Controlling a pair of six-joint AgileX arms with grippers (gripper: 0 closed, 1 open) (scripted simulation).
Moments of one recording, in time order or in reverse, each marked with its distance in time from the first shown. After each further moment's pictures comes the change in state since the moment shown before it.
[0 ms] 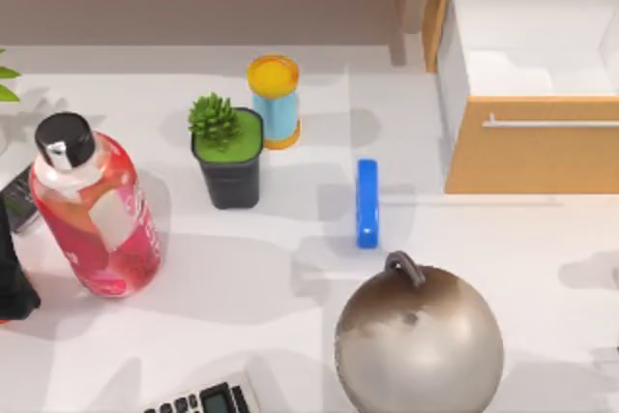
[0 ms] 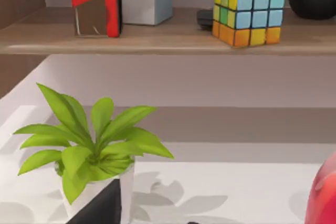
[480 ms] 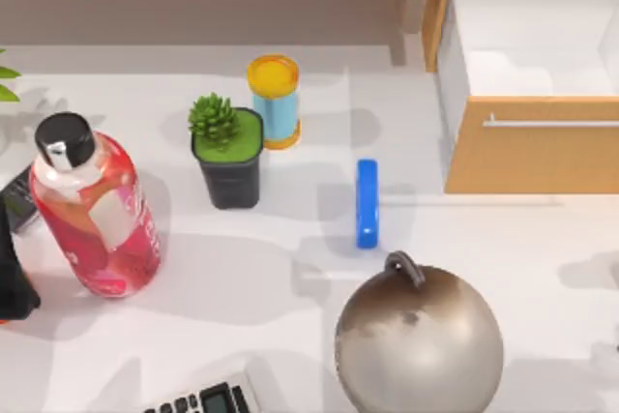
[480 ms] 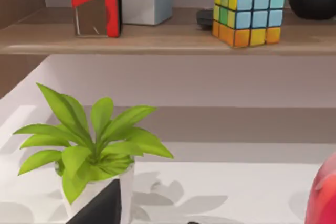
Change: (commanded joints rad) left arm 0.000 0.000 0.000 0.000 0.000 0.000; right arm 0.007 -0.007 0.014 0.008 -0.002 0.002
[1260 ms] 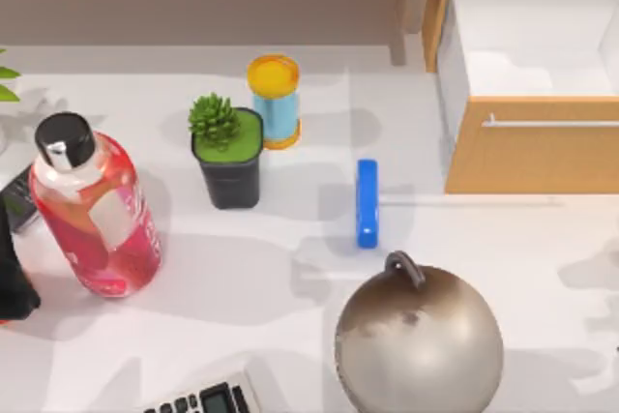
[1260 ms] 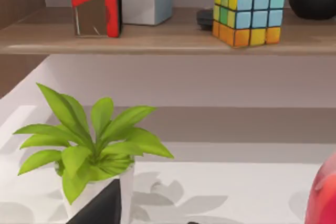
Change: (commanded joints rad) left arm 0.000 0.000 0.000 0.000 0.000 0.000; right arm -0.001 -0.042 0.038 0.054 0.002 0.001
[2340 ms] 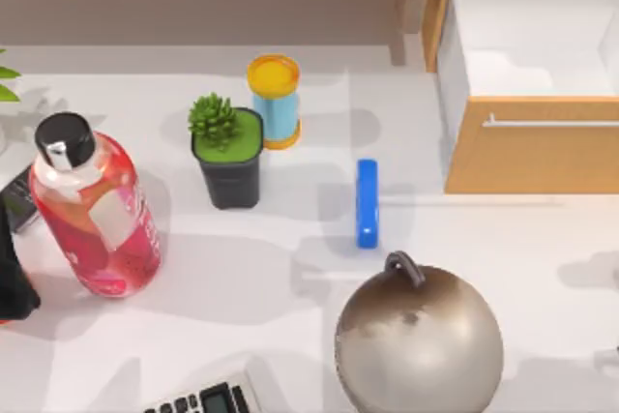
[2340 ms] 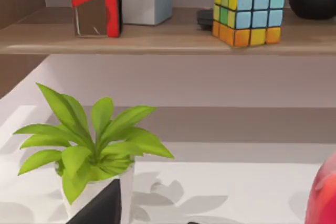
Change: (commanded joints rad) left arm 0.000 0.000 0.000 0.000 0.000 0.000; right arm -0.005 0.073 -0.082 -0.008 0.000 -0.001
